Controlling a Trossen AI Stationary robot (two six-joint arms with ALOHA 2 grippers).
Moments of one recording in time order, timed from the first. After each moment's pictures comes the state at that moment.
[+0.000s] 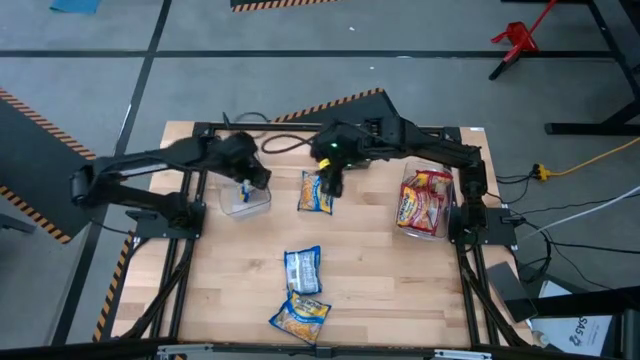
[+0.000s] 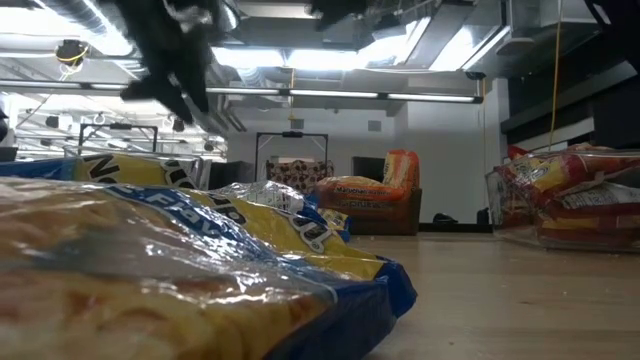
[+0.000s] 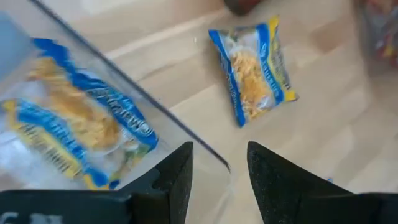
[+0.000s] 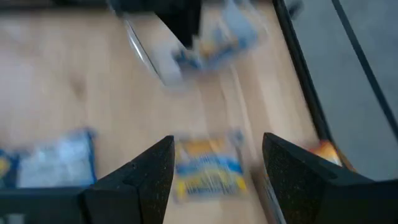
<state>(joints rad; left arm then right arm) 0.36 1.09 0.94 -0.83 0.00 -0.79 -0.09 1.98 2.34 -1.26 0.11 -0.01</state>
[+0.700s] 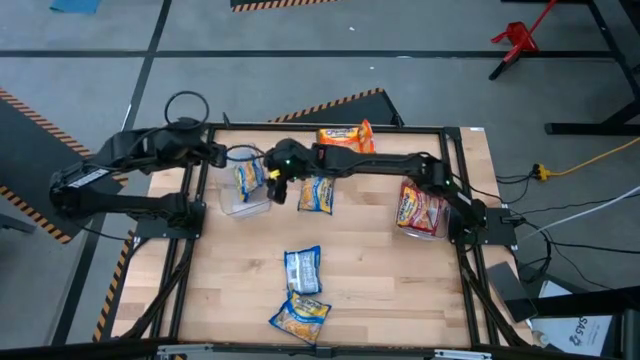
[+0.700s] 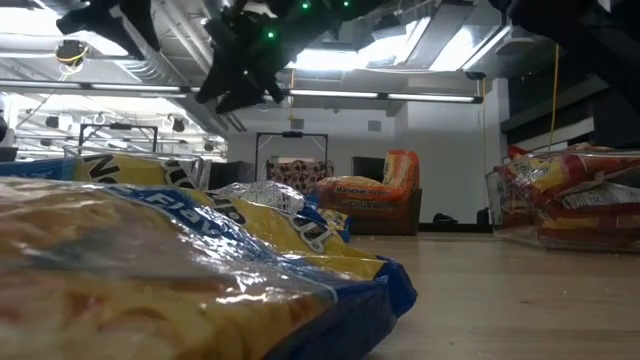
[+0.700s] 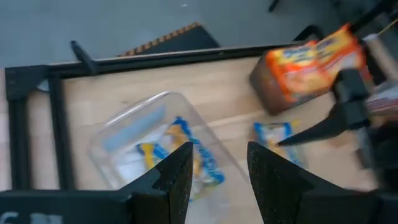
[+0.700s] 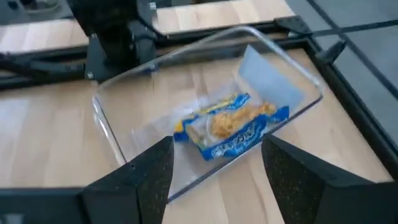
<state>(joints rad) 0.32 0.80 1.17 -1.20 -0.42 -0.89 -0.13 2.28 2.15 -0.47 0.04 0.04</state>
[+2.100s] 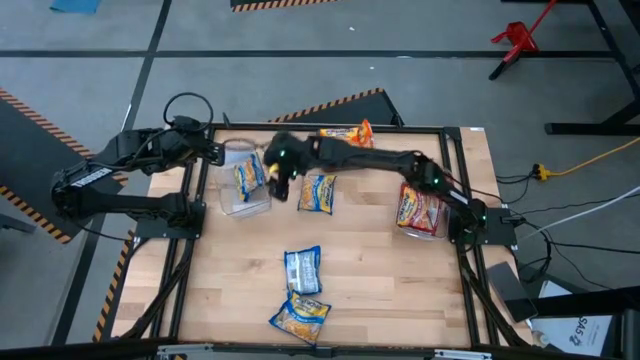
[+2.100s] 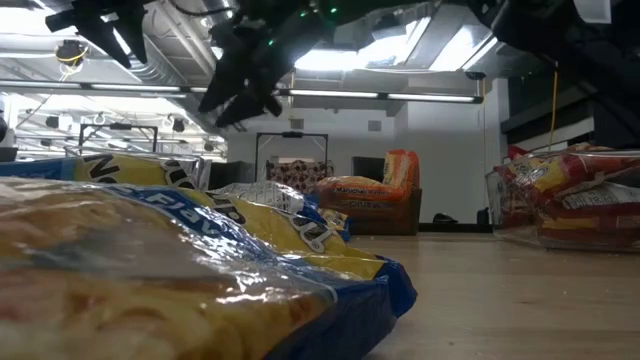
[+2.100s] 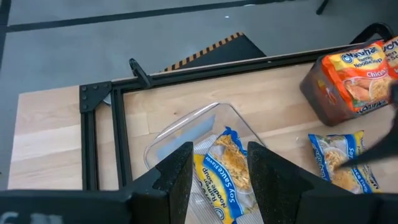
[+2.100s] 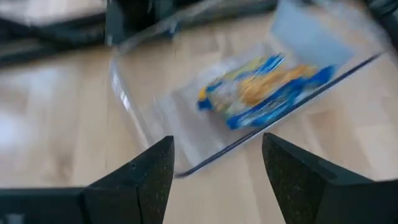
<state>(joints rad) 0.34 0.81 1.17 -1.30 -0.57 -0.85 -0.18 2.38 2.34 -0.70 -0.14 0.08</state>
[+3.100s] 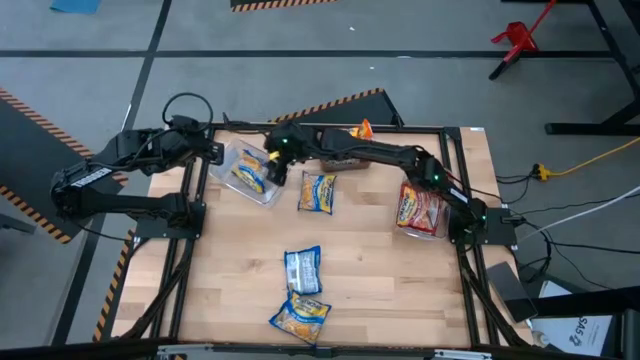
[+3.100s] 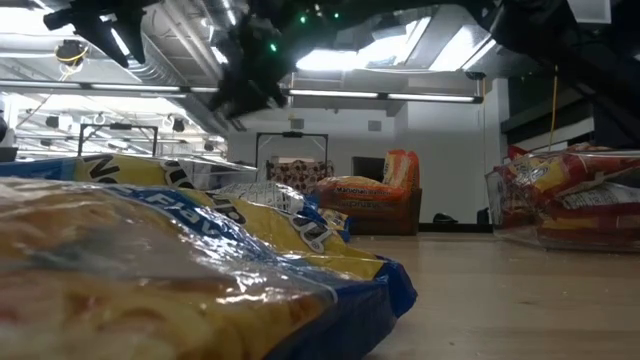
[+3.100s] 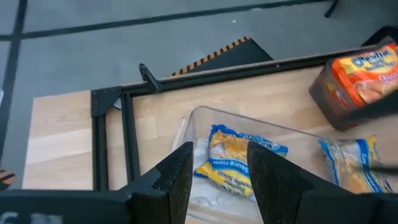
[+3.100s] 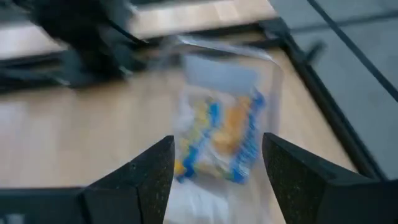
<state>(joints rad) 0.34 0.81 1.17 -1.32 -0.61 -0.85 -0.21 2.39 2.36 -0.65 0.00 0.00</state>
